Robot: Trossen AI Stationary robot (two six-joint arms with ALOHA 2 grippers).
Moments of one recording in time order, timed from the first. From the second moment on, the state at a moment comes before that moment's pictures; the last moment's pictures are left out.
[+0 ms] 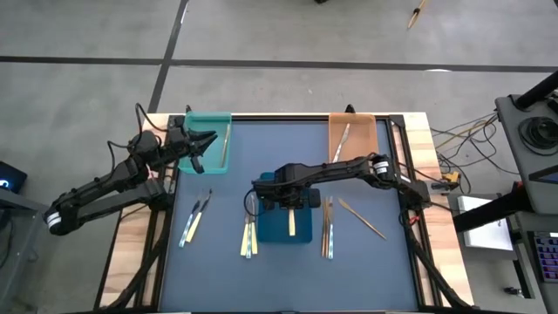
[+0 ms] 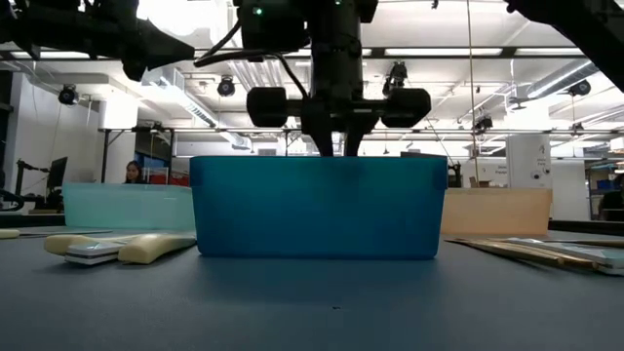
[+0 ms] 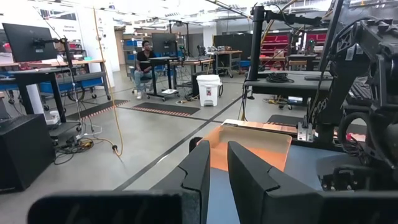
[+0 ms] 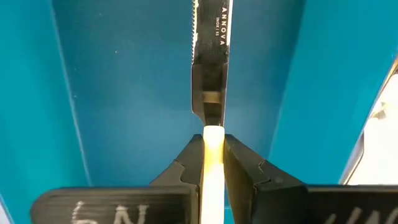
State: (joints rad) left arm 0.57 0.43 0.39 0.12 0.12 0.04; right arm 0.03 2.27 2.04 -1.30 -0.11 1.57
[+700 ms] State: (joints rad) left arm 0.57 0.43 0.39 0.10 0.12 0.04; right arm 0.03 2.28 1.92 -1.23 -0.10 1.59
